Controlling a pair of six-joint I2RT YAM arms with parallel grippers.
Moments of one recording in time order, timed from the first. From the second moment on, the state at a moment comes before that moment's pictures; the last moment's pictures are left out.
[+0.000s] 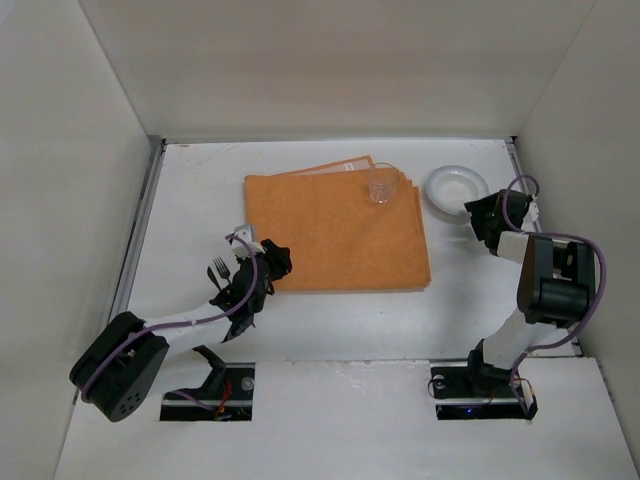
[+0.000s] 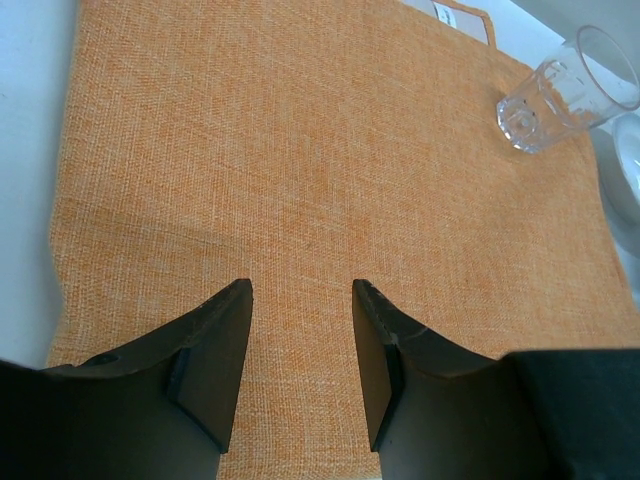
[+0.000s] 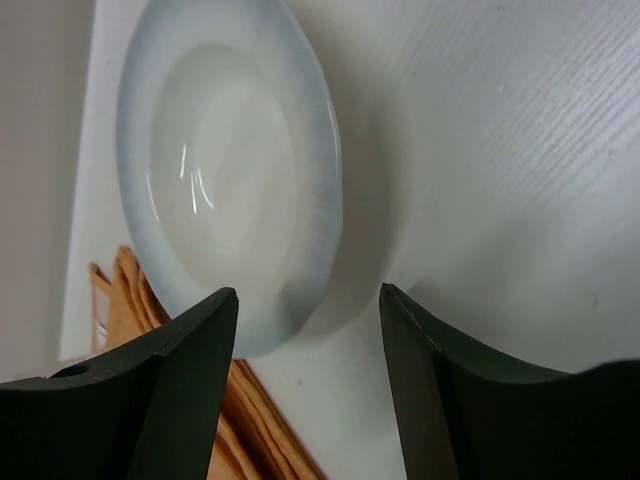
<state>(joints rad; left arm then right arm) -0.66 1.16 0.24 0.61 -0.49 -0.69 -0.21 1.67 0.78 0.28 0.02 0.98</state>
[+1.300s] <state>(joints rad) -0.58 1.07 0.23 0.62 -0.52 -0.65 0.06 1.21 0.69 0.43 -0.20 1.15</state>
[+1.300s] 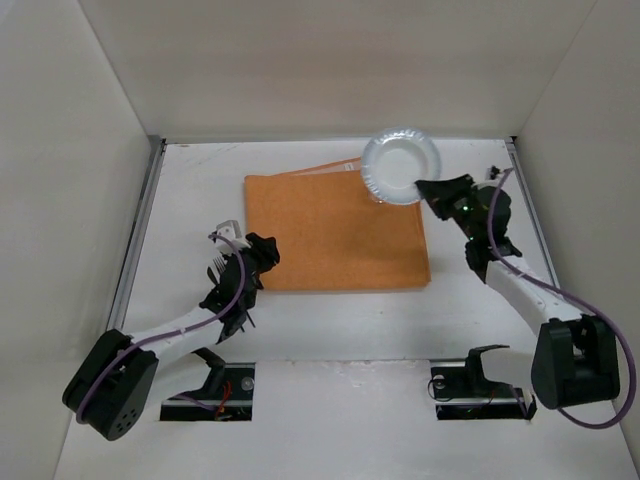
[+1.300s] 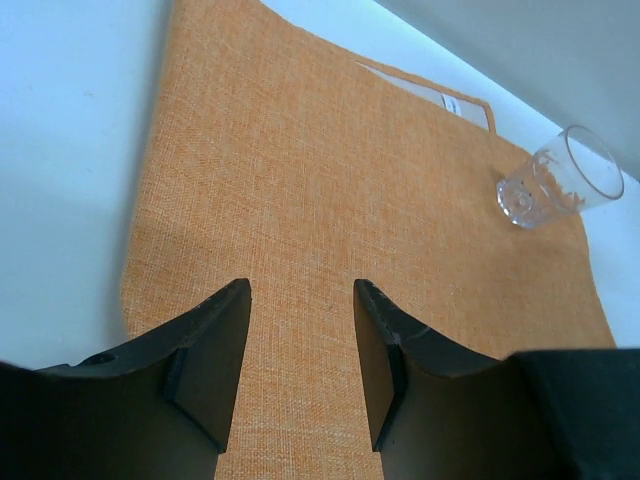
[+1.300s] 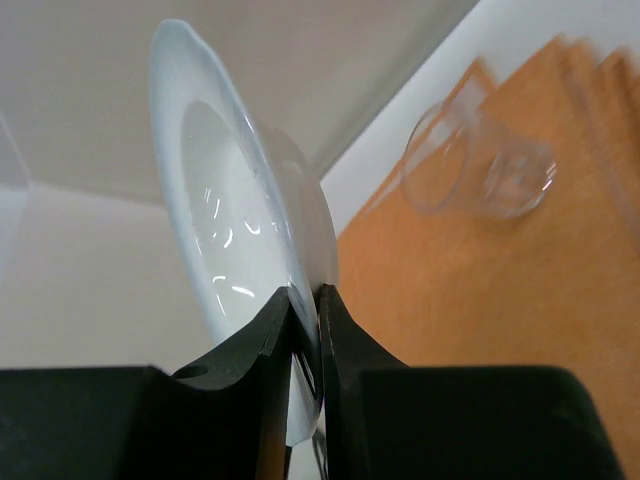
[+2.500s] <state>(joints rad) -0.54 0.98 0.19 0.55 -0.57 -0.65 0.61 1.88 0.89 0.46 -0.11 1.21</state>
